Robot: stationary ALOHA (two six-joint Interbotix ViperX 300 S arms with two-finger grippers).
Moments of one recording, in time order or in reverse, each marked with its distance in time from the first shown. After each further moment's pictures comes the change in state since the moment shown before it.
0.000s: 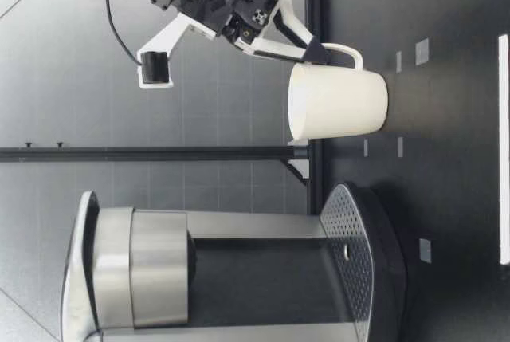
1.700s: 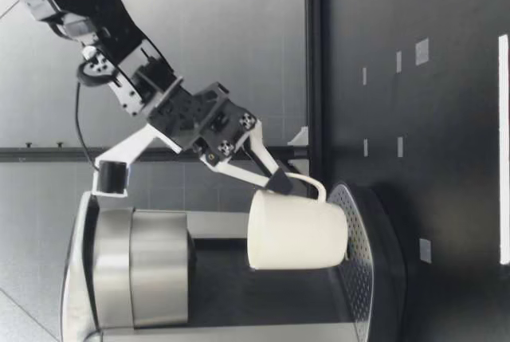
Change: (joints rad) left arm 0.000 -0.021 0.002 0.005 -0.003 0.000; right arm 0.150 0.207 -0.385 0.048 -0.020 0.028
